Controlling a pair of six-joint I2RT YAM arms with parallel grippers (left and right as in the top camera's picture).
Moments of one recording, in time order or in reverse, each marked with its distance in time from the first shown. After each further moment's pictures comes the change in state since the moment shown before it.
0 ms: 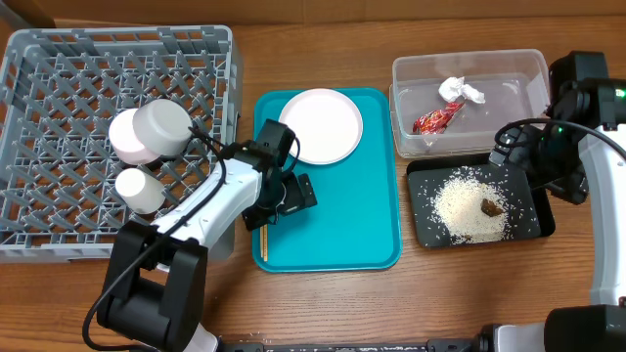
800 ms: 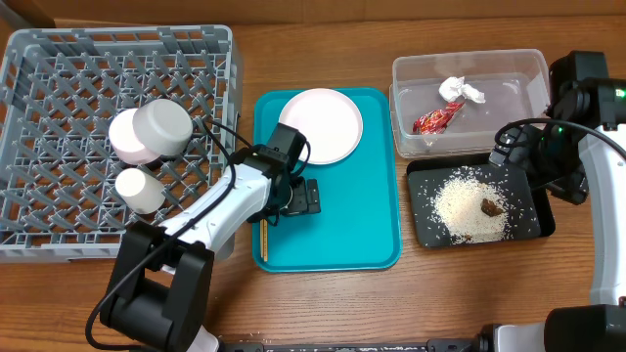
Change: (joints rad) left arm -0.055 0.000 -0.013 0.060 -0.085 0.167; right arm 0.000 0.000 0.000 -0.001 0.000 0.000
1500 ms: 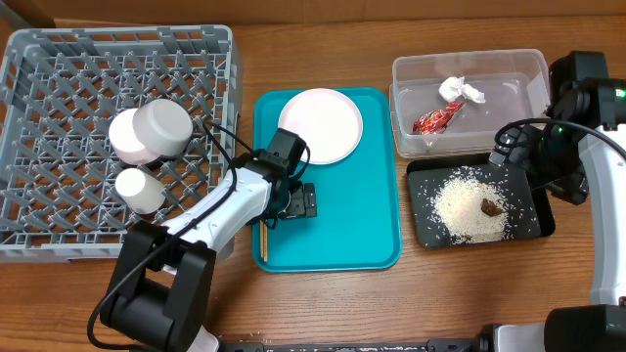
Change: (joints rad) left arm -0.004 0.000 -0.042 0.038 -0.051 0.011; right arm 0.000 0.000 0.000 -0.002 0.000 0.000
